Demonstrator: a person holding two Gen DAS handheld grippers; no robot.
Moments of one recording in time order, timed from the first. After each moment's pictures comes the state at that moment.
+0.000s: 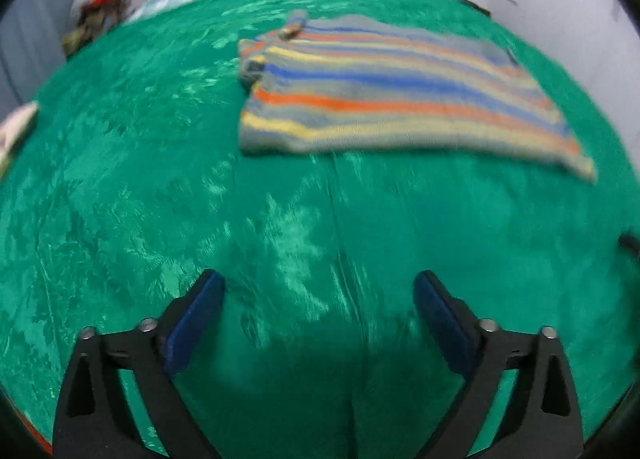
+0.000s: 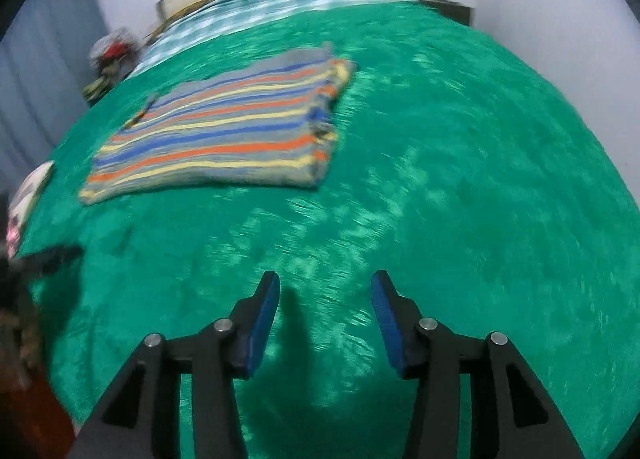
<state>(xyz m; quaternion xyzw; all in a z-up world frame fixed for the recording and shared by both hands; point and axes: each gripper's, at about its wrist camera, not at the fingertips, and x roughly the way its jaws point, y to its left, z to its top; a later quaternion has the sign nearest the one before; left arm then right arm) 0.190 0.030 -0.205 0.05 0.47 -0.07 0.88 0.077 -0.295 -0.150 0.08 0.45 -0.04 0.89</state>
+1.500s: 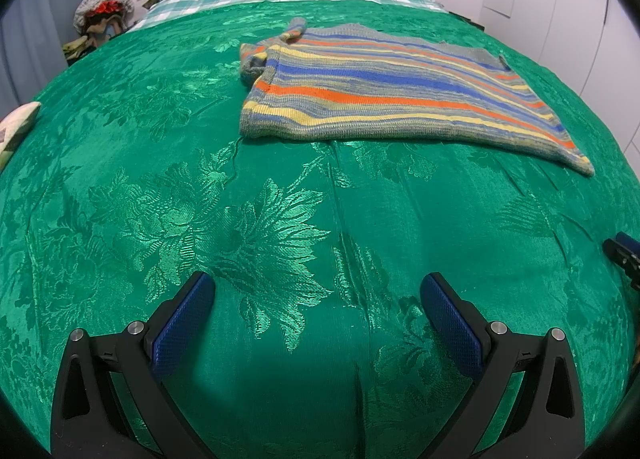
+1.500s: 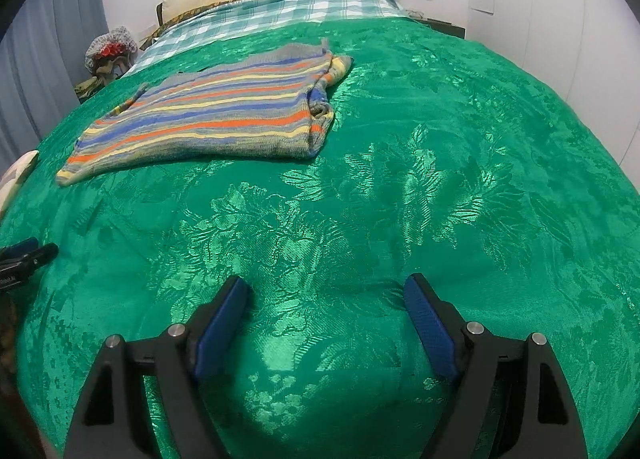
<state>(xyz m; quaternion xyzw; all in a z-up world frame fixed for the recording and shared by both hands) 0.172 0.039 -0.213 0.02 0.44 -0.08 0.89 0.087 -0.272 -0.188 0.04 0.42 -0.05 0.90</state>
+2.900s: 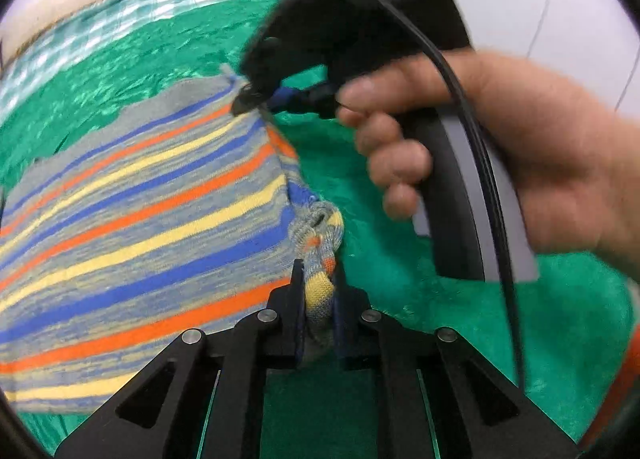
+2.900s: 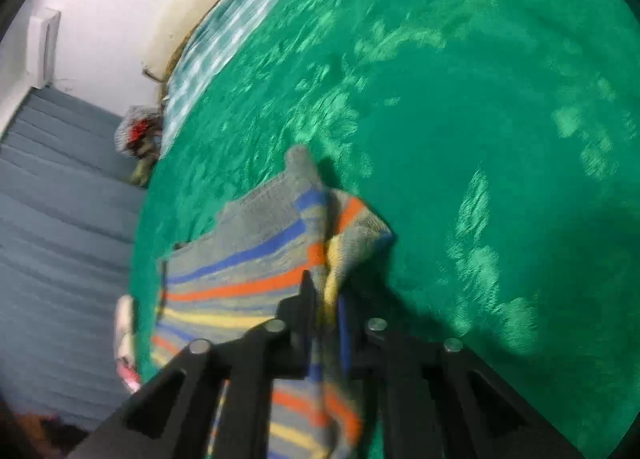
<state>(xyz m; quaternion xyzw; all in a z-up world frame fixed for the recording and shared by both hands) 0.250 -0.234 -0.167 0.09 0.45 -0.32 0.83 0.383 -0.376 -0.177 0.33 0.49 0.09 0.80</state>
